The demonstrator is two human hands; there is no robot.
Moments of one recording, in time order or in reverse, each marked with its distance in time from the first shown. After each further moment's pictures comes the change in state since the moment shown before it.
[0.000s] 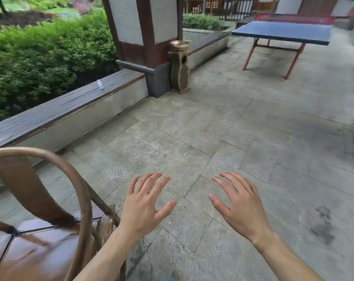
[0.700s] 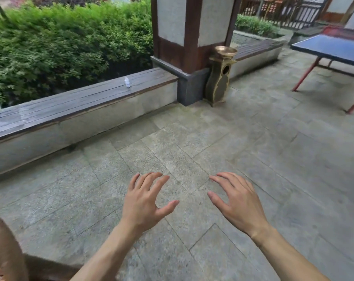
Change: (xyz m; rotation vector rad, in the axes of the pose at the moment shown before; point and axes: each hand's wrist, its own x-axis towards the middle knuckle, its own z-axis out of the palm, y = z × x) left_hand 0.302 -0.207 0.114 0.075 0.121 -0.220; right_hand 0.410 0.072 0.181 0.063 -0.119 -0.259
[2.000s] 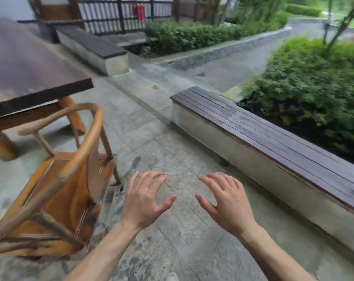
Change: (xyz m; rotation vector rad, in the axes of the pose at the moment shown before) left_hand 0.167 -0.289 0.007 0.709 0.463 -1.225; right_hand 0.553 -0.236 0.338 0.525 -0.334 -1.377
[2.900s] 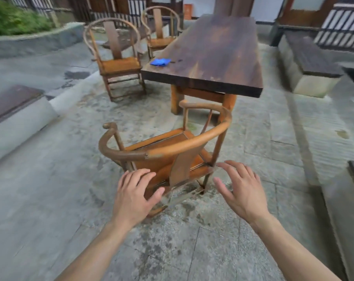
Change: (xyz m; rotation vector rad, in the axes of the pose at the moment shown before) left_hand 0.006 -0.048 -0.018 0.583 0.250 -1.071; right_hand 0.315 -0.044 0.148 0.495 -0.237 -0.792
